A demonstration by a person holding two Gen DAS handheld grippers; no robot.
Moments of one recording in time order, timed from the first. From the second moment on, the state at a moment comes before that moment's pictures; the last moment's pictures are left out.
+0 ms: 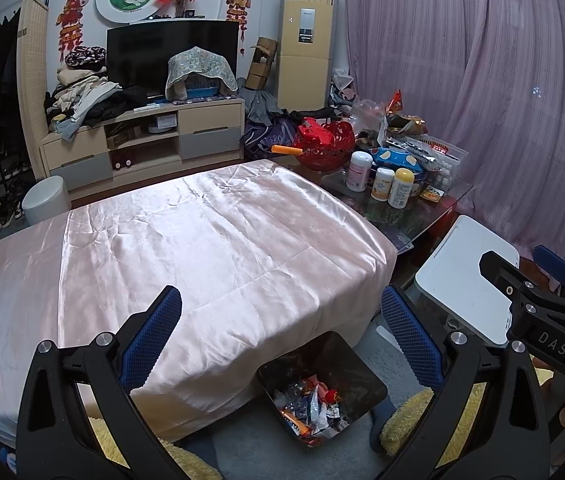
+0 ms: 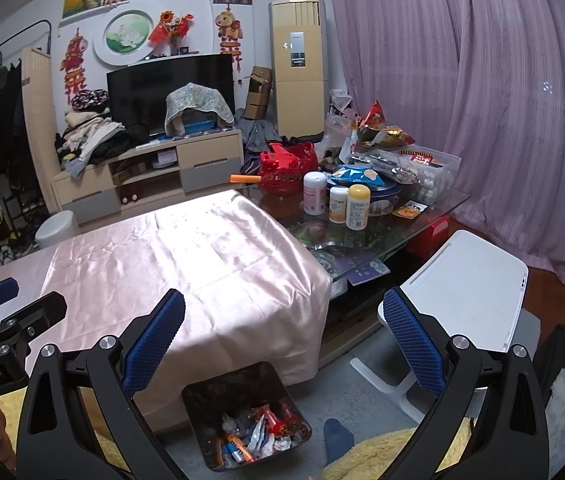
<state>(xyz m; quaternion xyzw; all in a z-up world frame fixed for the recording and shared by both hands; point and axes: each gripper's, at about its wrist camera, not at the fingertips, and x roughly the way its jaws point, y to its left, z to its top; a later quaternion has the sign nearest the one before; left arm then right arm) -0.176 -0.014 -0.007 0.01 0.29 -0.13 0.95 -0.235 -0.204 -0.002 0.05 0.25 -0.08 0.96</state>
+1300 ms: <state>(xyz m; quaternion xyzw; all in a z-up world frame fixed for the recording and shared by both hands) -0.177 -0.017 -0.006 0.01 0.29 -0.13 0.95 -0.235 -0.204 -0.002 0.05 0.25 -0.08 0.96</state>
